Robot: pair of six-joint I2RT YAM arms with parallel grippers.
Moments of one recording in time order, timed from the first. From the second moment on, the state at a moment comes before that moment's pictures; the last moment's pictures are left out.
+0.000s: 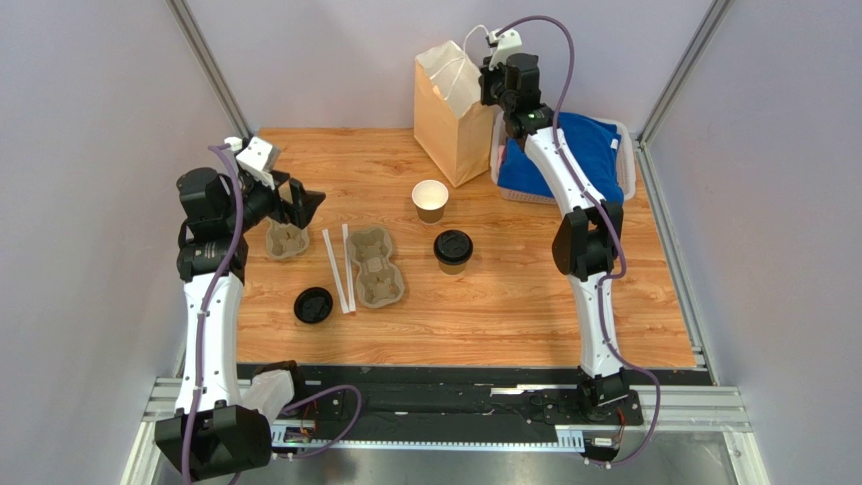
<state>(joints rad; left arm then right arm) 0.21 1.00 1.05 -0.30 0.76 0.18 0.30 2.37 2.42 -0.17 -0.03 0.00</state>
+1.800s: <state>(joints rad) -0.94 1.71 2.24 -0.78 0.42 0.08 0.27 0.72 1.08 -0.71 0.30 0.36</state>
